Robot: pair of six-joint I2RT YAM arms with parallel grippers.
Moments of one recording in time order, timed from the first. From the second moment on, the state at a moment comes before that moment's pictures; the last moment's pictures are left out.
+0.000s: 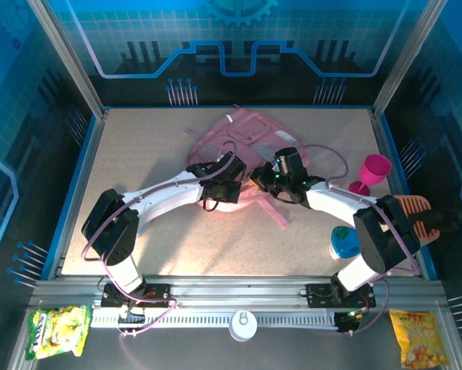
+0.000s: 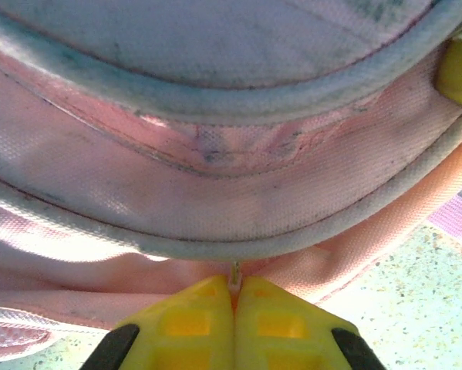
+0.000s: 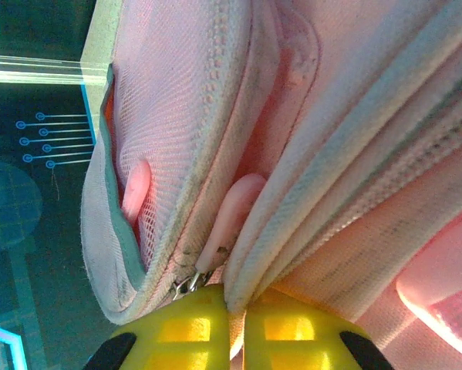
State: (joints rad) left arm -0.73 1.72 1.27 -0.68 -0.13 -0.55; right arm 0.47 1.56 0.87 0.04 -0.32 1.16
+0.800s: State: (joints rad) left arm -0.52 1.57 1.06 -0.41 0.18 -0.47; right arm 0.31 1.56 0.87 0.00 -0.38 1.00
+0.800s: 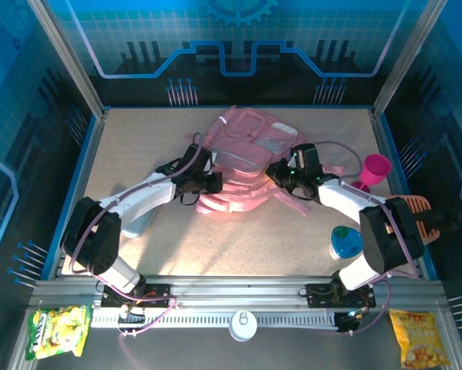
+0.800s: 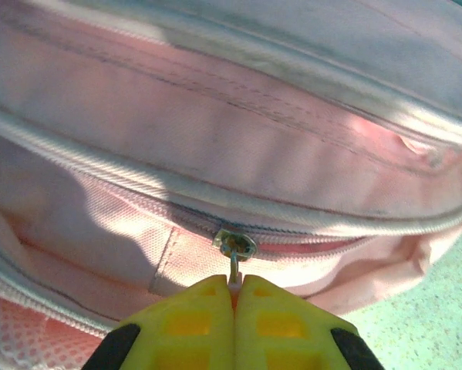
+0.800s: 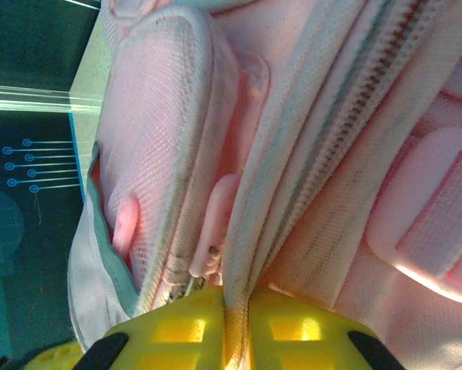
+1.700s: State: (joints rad) left arm -0.74 1.77 1.24 -0.38 0.19 -0.48; right arm 0.31 1.33 0.80 -0.13 -0.34 1.13
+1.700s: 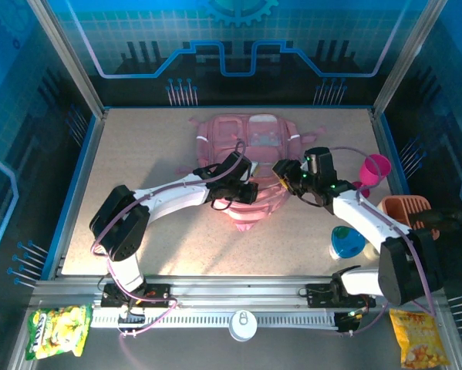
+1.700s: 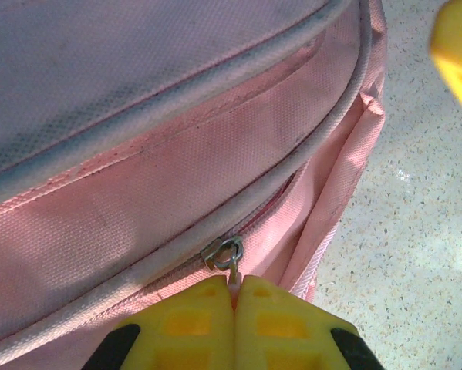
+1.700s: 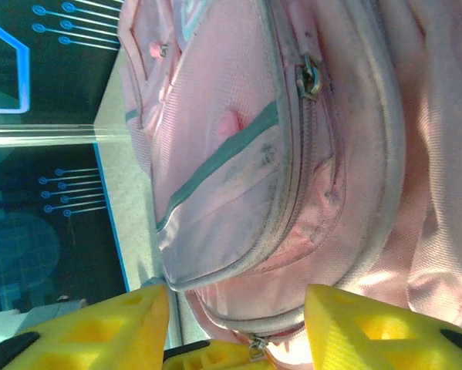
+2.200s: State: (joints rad) left arm -0.74 1.78 1.24 -0.39 0.18 -0.48; right arm 0.33 1.52 0.91 -0.15 -0.28 1.18
